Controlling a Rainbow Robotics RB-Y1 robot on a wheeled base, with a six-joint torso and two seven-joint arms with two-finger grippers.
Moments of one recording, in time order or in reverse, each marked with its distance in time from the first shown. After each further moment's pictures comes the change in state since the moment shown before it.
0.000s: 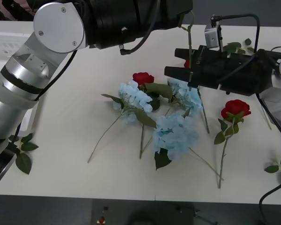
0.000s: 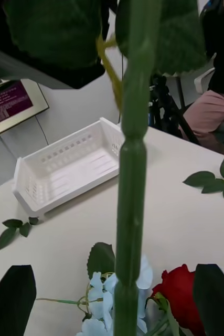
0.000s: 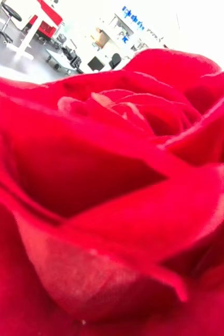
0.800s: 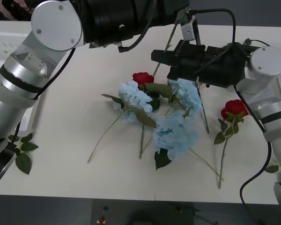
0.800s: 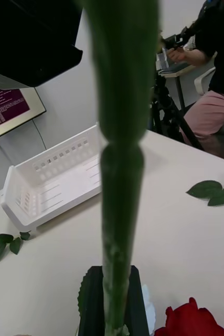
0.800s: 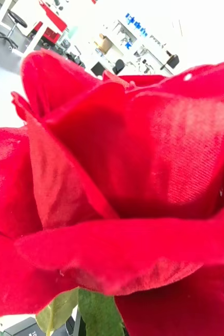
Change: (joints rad) right arm -0.116 0.107 0.036 0.131 0.078 -0.039 0.000; left arm 0.000 0.000 0.014 0.010 0.000 -0.007 0.000
